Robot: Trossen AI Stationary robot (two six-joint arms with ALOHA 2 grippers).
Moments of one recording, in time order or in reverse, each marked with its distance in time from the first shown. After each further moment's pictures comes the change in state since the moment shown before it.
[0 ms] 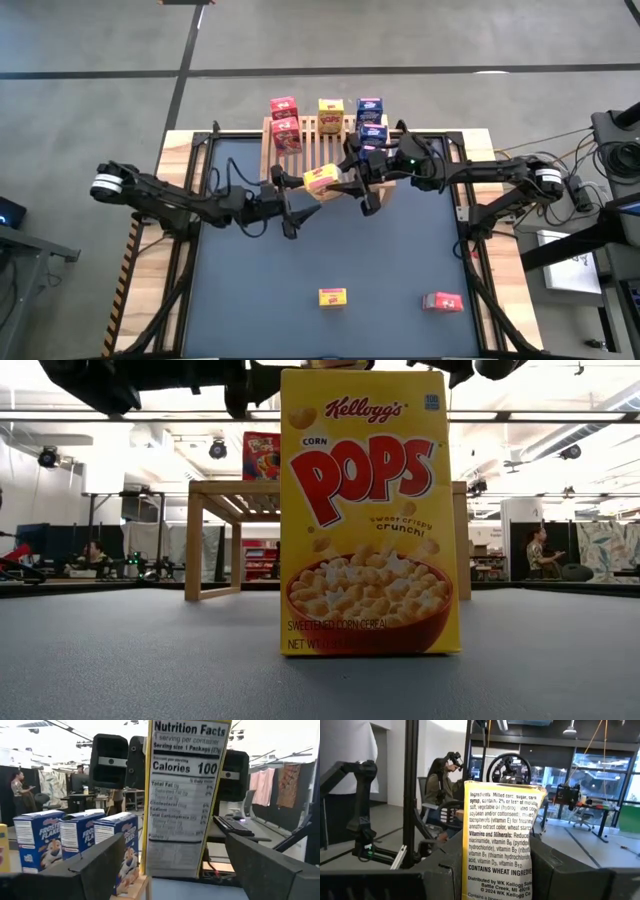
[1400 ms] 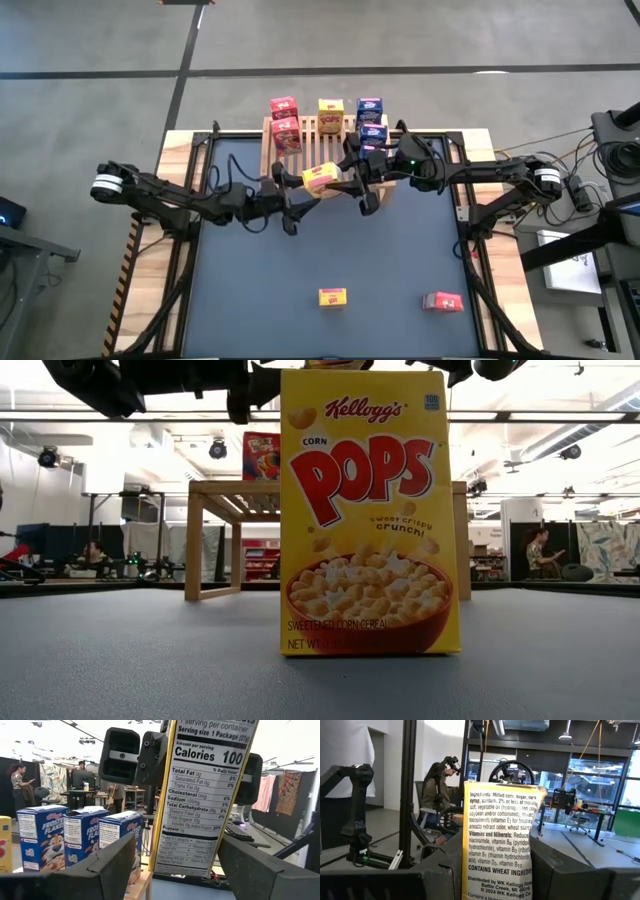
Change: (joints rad) left arm 0.033 0.002 0.000 0.002 0.020 -0.060; right arm 0.007 0.008 0.000 0.035 0.020 0.003
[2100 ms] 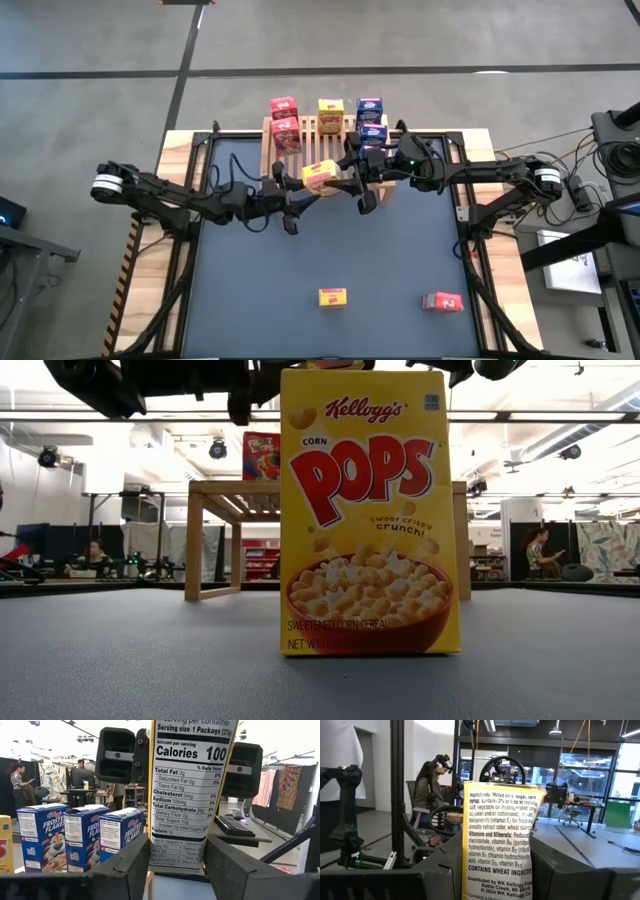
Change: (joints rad) left arm 0.008 0.000 0.000 -0.018 0.015 0.015; right arm 0.002 0.000 0.000 -0.019 0.050 0.019
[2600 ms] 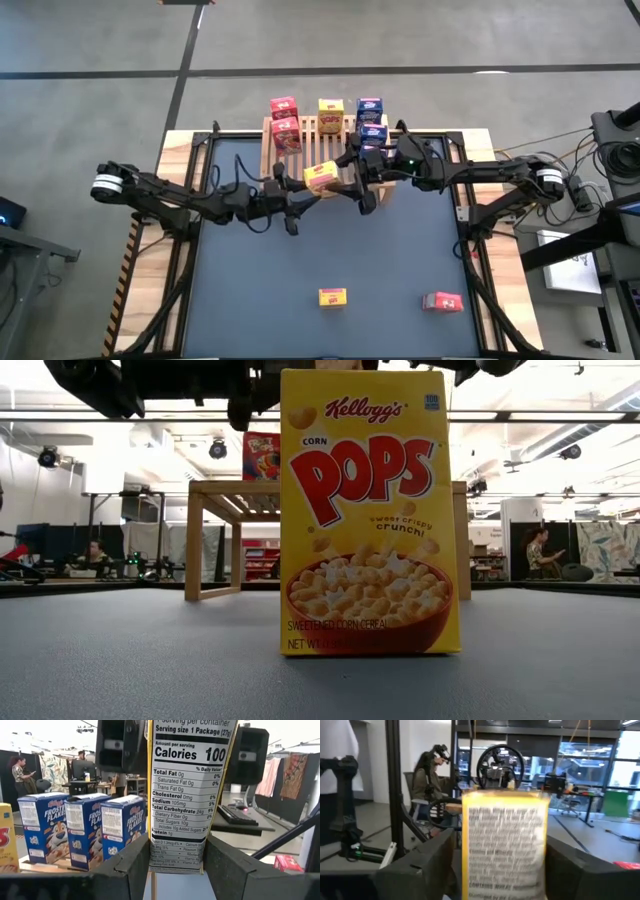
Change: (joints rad) left arm 0.001 0.000 0.000 -0.054 -0.008 0.001; right arm -0.003 -0.020 0.000 -0.077 0.010 -0.014
